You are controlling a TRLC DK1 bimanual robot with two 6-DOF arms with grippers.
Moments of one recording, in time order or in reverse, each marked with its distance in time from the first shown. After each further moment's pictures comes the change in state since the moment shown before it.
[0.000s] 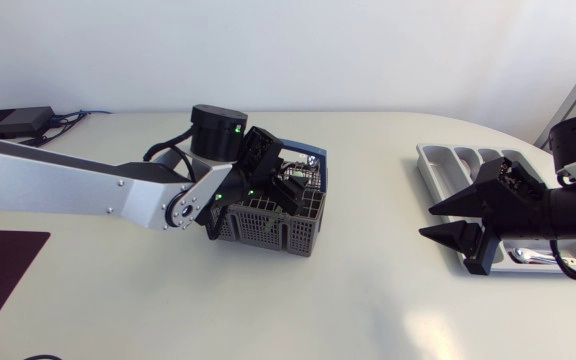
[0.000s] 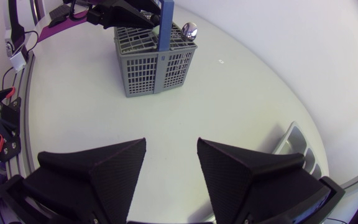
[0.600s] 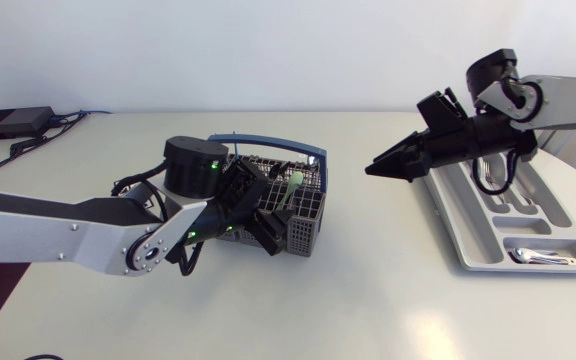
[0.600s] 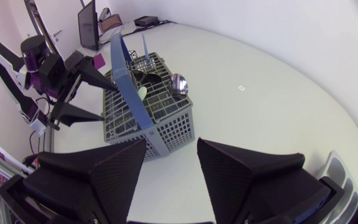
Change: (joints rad) left arm -0.029 -0.150 -0.224 0.013 -0.007 0.059; right arm 0.146 0.521 0.507 -0.031 -0.198 0.323
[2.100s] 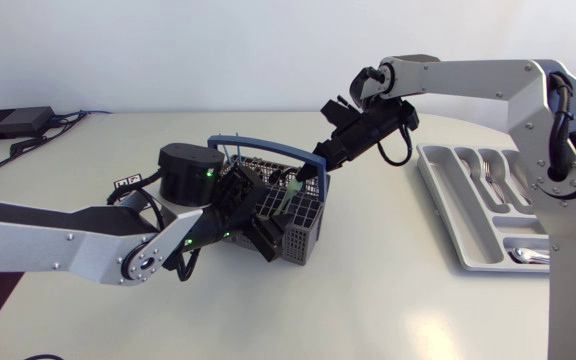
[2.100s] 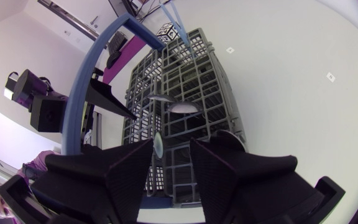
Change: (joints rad) left arm -0.005 -0.010 -0.036 0.046 0.000 0.024; right arm 0.239 0.575 0.711 -0.596 -0.113 -0.037
